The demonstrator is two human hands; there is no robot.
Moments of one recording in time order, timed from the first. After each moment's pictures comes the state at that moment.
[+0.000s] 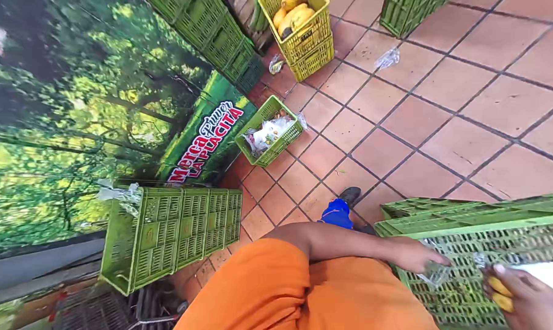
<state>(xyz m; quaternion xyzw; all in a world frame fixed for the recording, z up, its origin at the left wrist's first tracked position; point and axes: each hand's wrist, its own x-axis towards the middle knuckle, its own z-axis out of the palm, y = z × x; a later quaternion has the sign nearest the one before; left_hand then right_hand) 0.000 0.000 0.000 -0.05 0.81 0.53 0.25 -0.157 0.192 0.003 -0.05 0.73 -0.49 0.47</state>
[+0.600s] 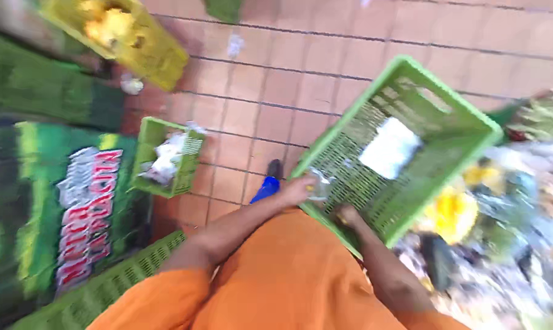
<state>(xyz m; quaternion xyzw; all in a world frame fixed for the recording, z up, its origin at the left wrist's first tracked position) -0.007 0.012 -0.004 -0.09 0.79 0.55 0.25 -0.064 0.321 -0.142 0.03 0.80 -0.23 0.55</state>
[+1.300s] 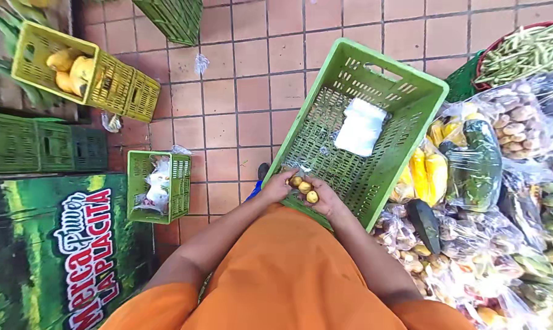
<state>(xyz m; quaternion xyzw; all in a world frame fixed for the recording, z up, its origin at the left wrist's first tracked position) -0.025 0.033 0.002 -0.13 0.77 0.53 0.31 -0.080 0.224 0.001 0.30 0.37 -0.65 0.59</state>
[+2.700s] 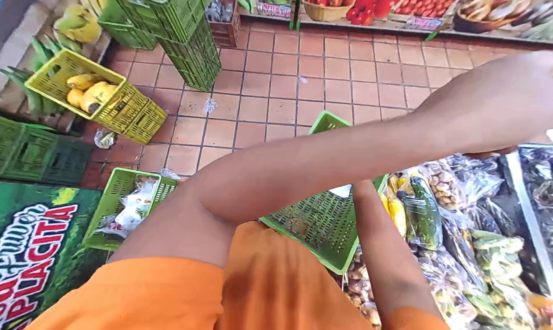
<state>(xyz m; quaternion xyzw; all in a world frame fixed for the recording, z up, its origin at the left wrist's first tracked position) -0.207 0.130 0.398 0.12 0.72 0.68 0.11 -0.246 0.230 0.120 -0.13 0.85 -0.48 0.15</state>
